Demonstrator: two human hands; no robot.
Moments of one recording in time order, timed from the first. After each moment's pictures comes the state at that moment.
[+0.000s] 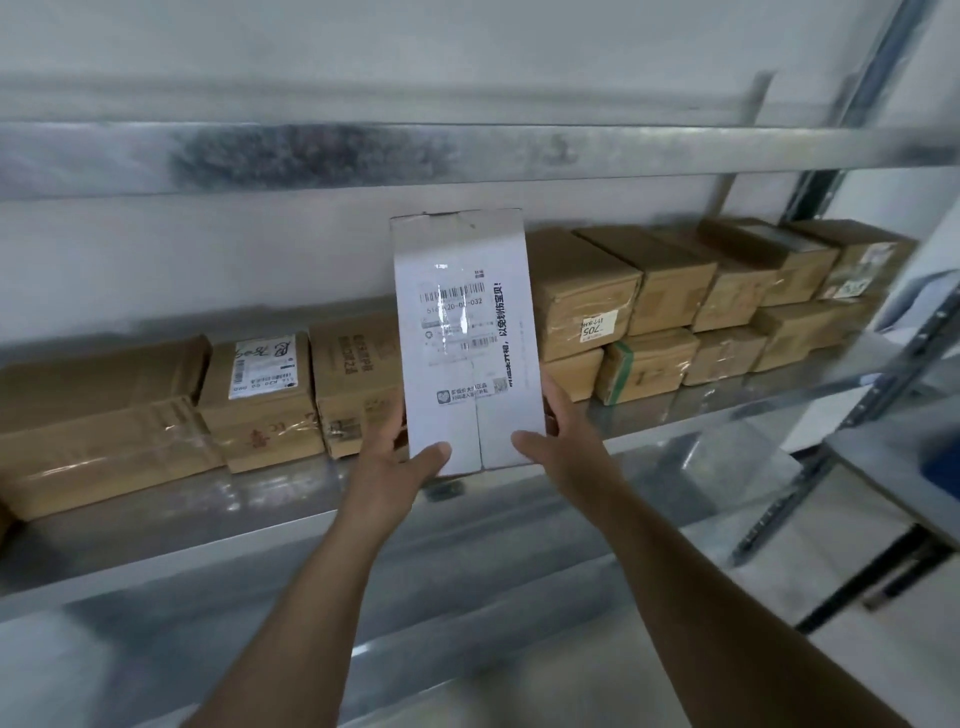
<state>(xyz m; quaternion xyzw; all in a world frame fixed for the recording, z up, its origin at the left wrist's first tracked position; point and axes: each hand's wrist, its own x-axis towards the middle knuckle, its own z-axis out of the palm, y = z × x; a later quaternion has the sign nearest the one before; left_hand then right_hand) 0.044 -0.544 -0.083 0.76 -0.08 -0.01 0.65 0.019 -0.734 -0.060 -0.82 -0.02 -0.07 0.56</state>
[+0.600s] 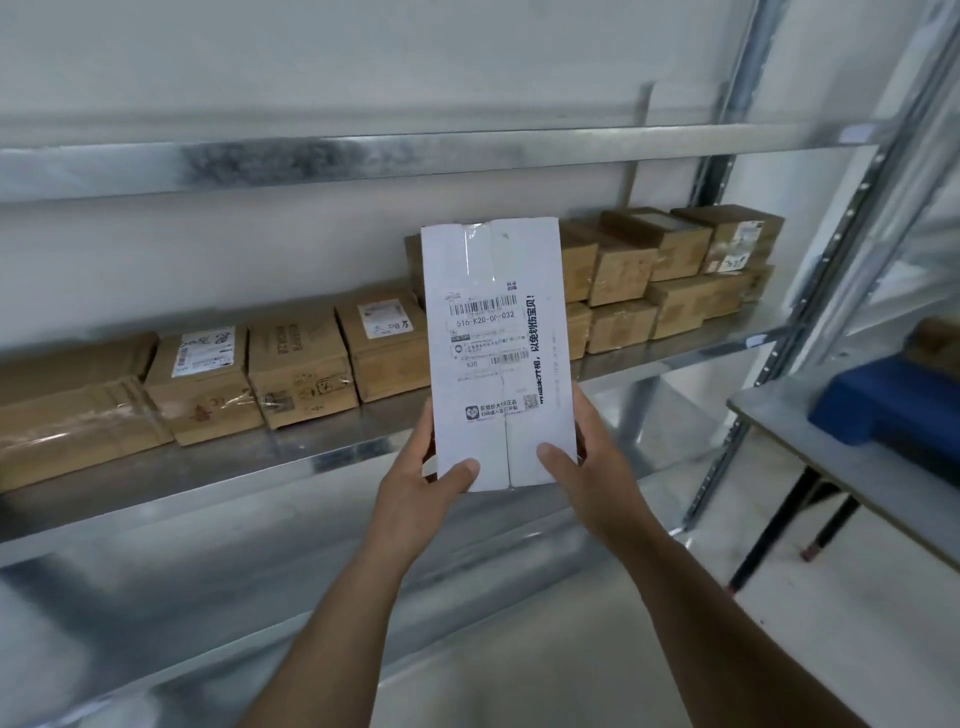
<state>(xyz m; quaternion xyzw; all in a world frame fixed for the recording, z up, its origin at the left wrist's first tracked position) -0.092 -0.645 -0.085 0.76 -0.15 -0.03 0.63 -0.137 -0.832 -0.071 -0.82 0.02 -0.17 0.54</state>
